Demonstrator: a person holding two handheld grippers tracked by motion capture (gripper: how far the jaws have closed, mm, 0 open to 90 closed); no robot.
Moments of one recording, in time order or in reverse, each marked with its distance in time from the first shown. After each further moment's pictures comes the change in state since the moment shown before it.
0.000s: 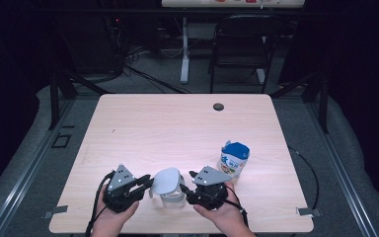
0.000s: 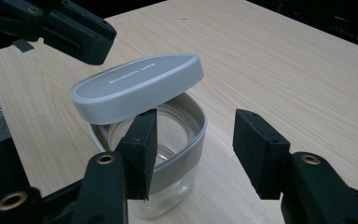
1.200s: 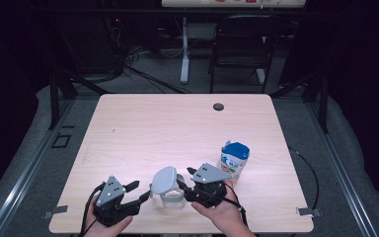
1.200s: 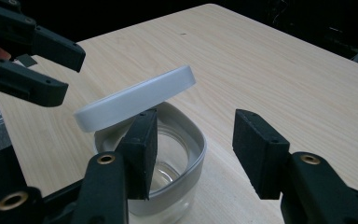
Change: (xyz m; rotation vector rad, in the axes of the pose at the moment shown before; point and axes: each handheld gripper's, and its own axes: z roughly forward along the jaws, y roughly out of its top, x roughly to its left) left arm -0.005 -0.024 -0.021 -0.028 -0.003 0.001; right arm 0.002 0.013 -0.003 -0.038 -0.011 -0.003
